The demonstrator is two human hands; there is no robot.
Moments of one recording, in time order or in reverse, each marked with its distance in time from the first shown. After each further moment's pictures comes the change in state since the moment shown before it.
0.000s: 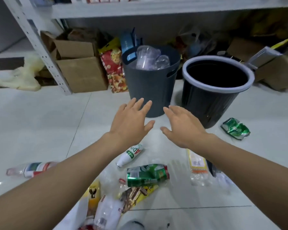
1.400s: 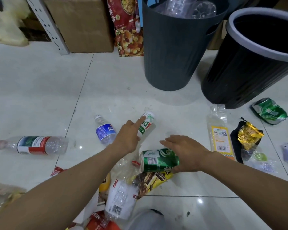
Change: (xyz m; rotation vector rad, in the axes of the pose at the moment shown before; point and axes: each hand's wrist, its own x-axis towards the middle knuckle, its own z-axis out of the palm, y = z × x) left_hand -0.049 -0.081 0.202 -0.524 -0.394 -0.252; right_hand 0.013 -0.022 0.170 -0.082 -0.570 -0.314
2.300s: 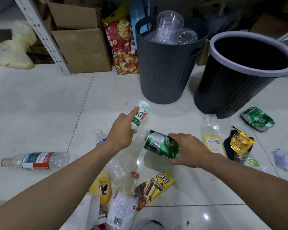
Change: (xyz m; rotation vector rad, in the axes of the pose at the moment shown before) left_hand -0.002 0.025 -0.068 -0.057 0.217 0.039; right_hand -0.010 0.017 -0.021 0.314 0.362 0.168
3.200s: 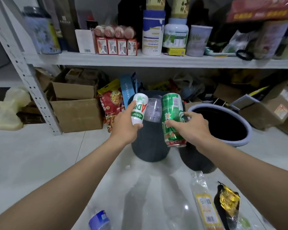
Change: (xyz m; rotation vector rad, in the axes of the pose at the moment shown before) left_hand 0.114 0.112 -0.171 -0.382 0.268 0.117; right_hand 0.053 -0.070 -0.249 0.671 0.736 0.401
